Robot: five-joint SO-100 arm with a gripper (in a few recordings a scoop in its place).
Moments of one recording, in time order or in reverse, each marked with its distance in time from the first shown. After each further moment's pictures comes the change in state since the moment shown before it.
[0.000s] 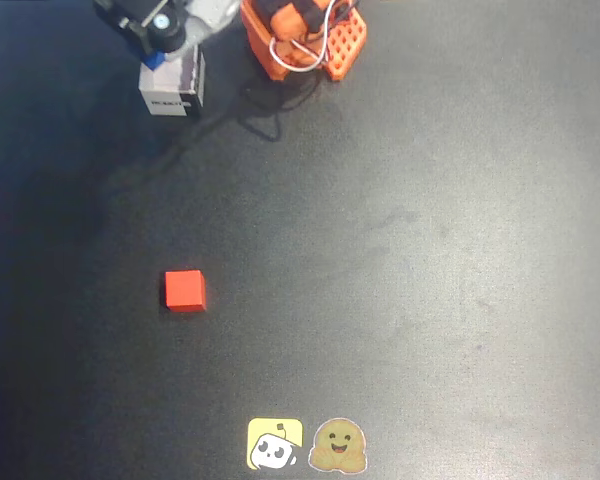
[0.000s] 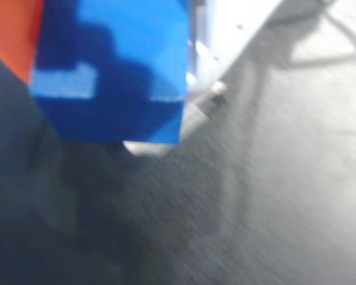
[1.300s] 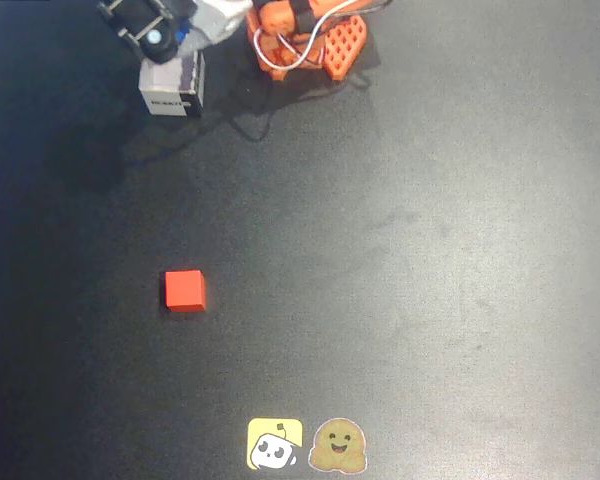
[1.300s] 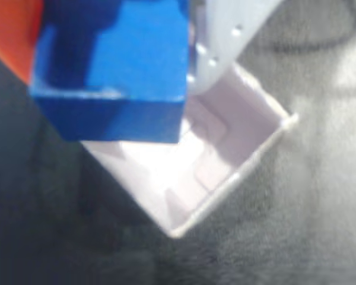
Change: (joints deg) arm 10.7 19.5 26.3 -5.1 -3.2
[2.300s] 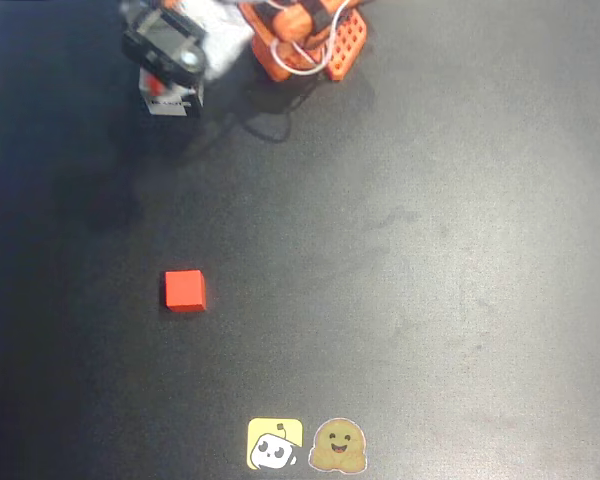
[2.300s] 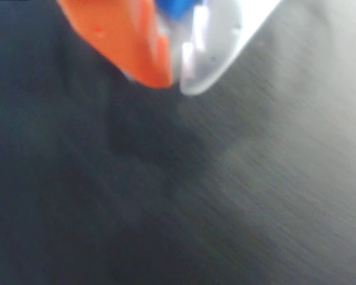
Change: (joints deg) arm -20.9 4.8 4.3 -15.6 6.6
